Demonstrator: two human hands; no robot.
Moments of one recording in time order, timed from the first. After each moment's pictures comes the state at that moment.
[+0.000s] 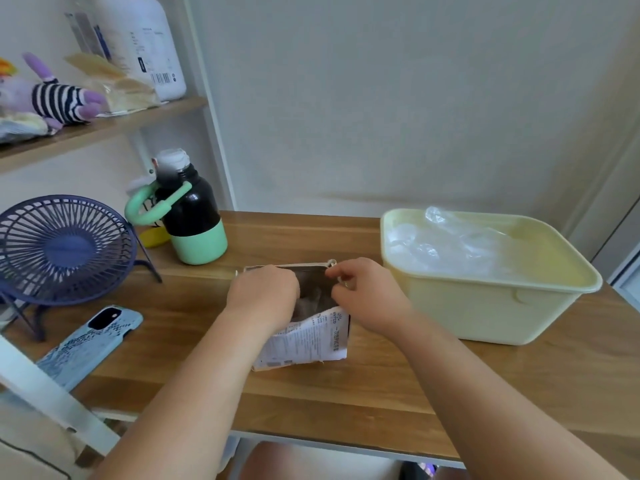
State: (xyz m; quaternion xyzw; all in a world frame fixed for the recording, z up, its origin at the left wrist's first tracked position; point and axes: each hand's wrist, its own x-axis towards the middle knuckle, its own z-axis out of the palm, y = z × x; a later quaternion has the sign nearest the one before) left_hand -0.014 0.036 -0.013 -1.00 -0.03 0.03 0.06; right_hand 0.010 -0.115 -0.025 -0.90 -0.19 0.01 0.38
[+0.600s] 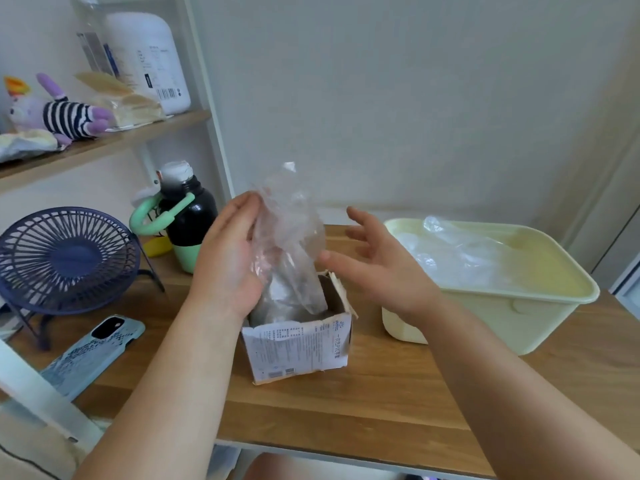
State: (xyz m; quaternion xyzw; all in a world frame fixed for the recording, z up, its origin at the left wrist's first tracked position) left_hand -0.016 0.051 0.029 -0.46 -0.02 -0.16 -0.87; right_hand 0.004 -0.128 0.018 -0.78 -0.19 0.05 0.59
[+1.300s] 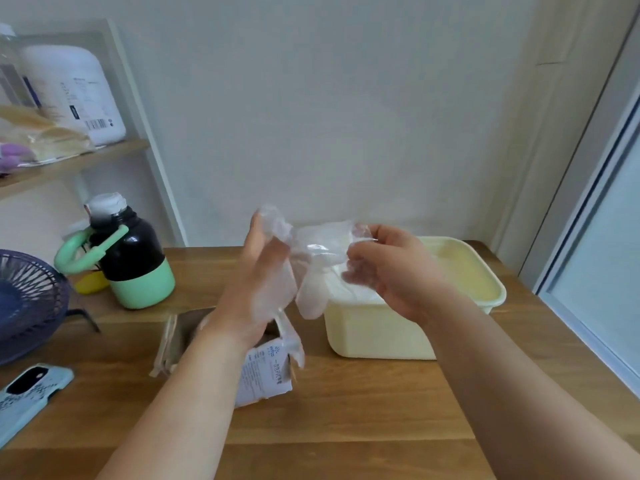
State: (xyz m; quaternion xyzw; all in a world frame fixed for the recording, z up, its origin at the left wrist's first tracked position) left_hand -0.005 -0.029 0.025 -0.66 0.01 -0.06 -0.75; right_hand 0.021 -0.201 0.043 -0.62 -0.08 0.08 0.78
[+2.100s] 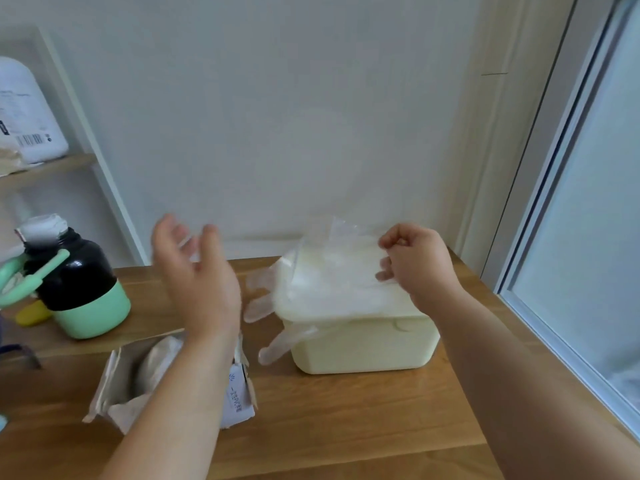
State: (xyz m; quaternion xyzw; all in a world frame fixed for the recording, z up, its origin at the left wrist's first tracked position) left_hand 0.020 -0.061 0.037 -0.62 -0.12 -0.42 -0.65; right_hand 0.040 -0.268 0.044 -0.75 0.07 -0.11 0.65
